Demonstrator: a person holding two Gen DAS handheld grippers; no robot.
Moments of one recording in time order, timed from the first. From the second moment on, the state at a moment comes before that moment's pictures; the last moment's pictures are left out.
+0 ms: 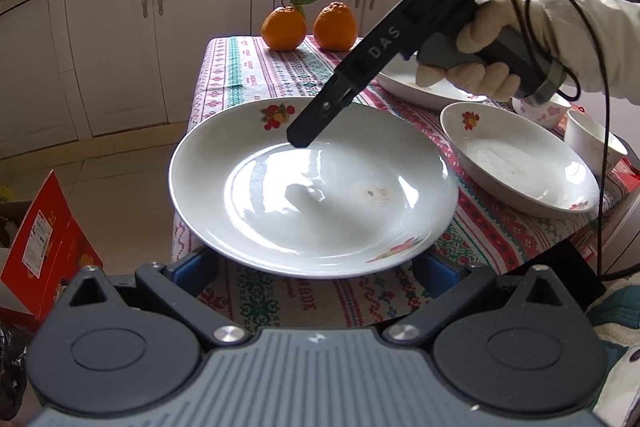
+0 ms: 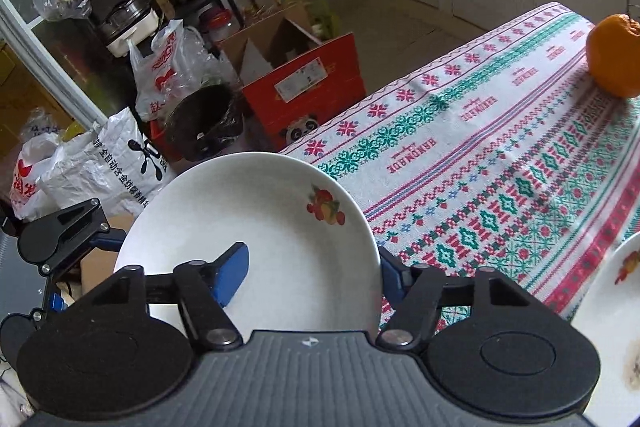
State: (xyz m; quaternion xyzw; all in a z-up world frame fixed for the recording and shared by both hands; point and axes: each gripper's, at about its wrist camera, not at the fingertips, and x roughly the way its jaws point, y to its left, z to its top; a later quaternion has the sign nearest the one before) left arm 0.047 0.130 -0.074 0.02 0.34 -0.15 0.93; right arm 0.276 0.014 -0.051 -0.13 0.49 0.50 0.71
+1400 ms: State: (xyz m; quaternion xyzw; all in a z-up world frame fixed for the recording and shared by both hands) left arm 0.138 0.136 -0.074 0.06 0.36 -0.20 0.91; right arm 0.350 -0.007 -0.045 -0.07 0.47 0.46 0.75
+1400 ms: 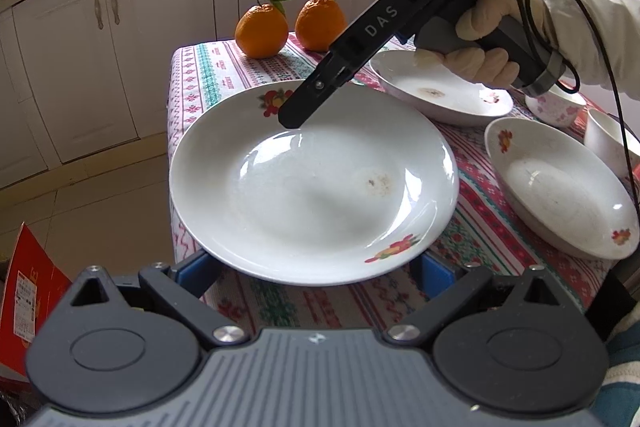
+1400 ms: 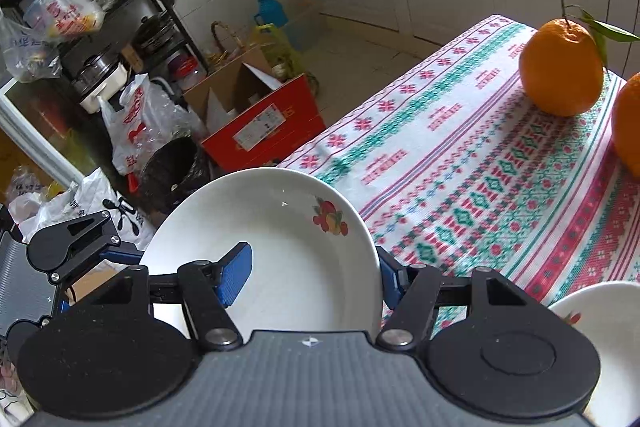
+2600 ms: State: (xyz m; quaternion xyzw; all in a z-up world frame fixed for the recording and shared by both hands) left arm 0.157 0.134 -0.072 0.08 0.36 -0.20 0.91; right arm 0.365 -0.006 -0.055 -0.07 0.47 0.44 0.76
